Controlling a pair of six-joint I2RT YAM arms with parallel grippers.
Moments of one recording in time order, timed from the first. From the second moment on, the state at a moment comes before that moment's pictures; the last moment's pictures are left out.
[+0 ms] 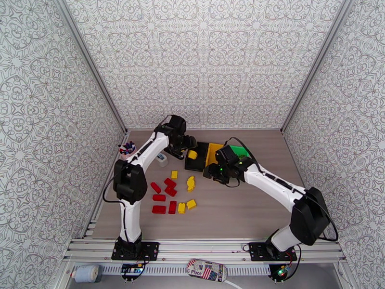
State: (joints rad) left arm -0.37 2.08 1.96 -0.90 0.28 -0.55; right arm 0.64 1.54 1.21 -0.64 -0.26 0.89
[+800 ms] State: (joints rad) left arm -0.49 1.58 1.21 -0.83 0.19 -0.57; right arm 0.65 1.52 1.13 -0.73 -0.23 0.88
